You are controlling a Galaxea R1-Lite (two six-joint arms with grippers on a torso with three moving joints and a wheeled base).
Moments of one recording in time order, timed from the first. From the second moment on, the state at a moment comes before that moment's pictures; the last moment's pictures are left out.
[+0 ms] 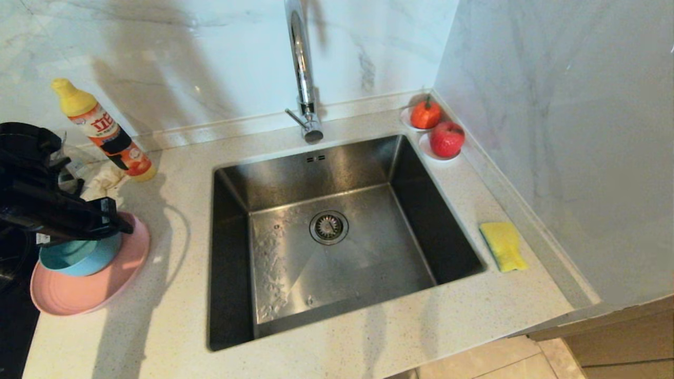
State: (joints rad) left arm 0.32 1.82 -1.42 0.41 -0.09 -0.08; right arm -0.01 0.00 0.00 -0.01 -0.02 0.02
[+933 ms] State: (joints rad) left arm 0.20 1.61 -1.56 0.40 -0.19 -0.15; right arm -0.01 0.00 0.00 -0.01 -0.02 0.02
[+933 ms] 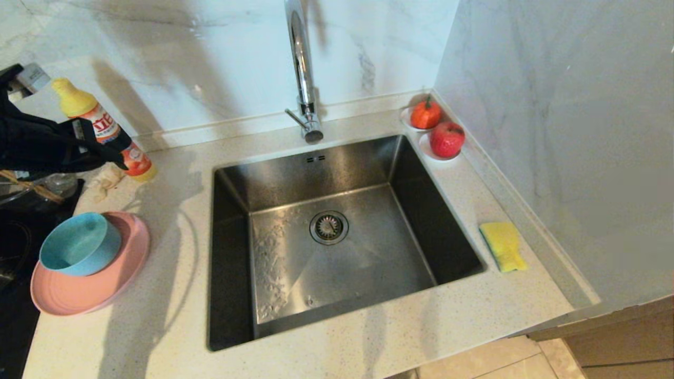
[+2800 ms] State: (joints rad) left arm 0.03 0.31 -0.41 0.27 -0.12 0.05; right arm -0.01 0.00 0.00 -0.01 -0.02 0.02
